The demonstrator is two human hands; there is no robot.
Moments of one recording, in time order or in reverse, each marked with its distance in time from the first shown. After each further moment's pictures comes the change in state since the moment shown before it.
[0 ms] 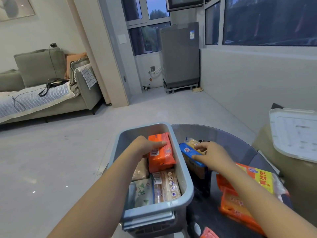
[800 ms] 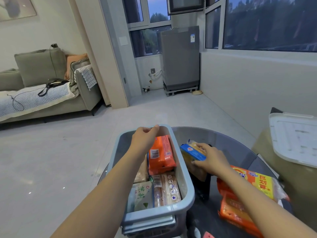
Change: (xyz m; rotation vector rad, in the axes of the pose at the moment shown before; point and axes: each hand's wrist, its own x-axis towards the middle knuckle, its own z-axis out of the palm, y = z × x) left_hand 0.000 0.006 0.006 -0.331 0.258 0.235; right_hand 0.022 0.023 0.019 -0.091 0.020 0.025
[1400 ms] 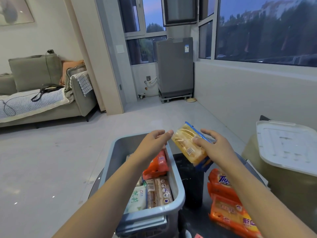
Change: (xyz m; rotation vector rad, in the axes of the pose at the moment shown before) left_hand -0.032 0.021 0.014 -0.075 -0.361 0.209; right_hand -0.049 -0.041 -0.074 0.743 0.130 0.019
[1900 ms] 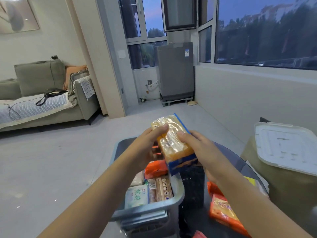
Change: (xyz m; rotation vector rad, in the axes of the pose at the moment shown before) left_hand -0.037 0.031 -0.019 -0.386 -0.178 -0.097; right_hand -0.044 -0.039 0.021 0.249 -0.272 -0.024
